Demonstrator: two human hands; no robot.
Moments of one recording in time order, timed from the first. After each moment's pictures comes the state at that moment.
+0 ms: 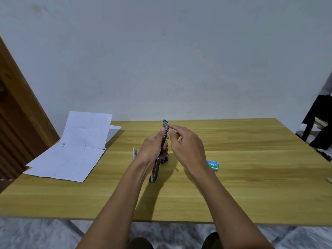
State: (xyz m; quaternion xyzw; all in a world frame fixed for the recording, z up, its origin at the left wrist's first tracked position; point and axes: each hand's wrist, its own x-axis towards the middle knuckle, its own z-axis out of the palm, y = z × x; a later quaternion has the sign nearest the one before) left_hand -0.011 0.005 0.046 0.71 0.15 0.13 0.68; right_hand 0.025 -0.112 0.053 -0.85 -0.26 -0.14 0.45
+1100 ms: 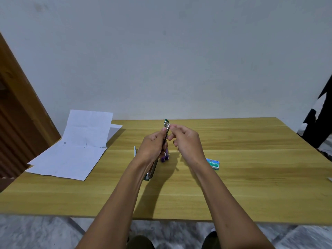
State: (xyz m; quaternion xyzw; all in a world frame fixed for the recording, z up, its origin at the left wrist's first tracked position) left_hand -0.020 0.002 0.055 0.73 0.14 0.15 0.65; right_hand 0.024 -0.107 0.063 -0.70 -0.15 0.08 0.70
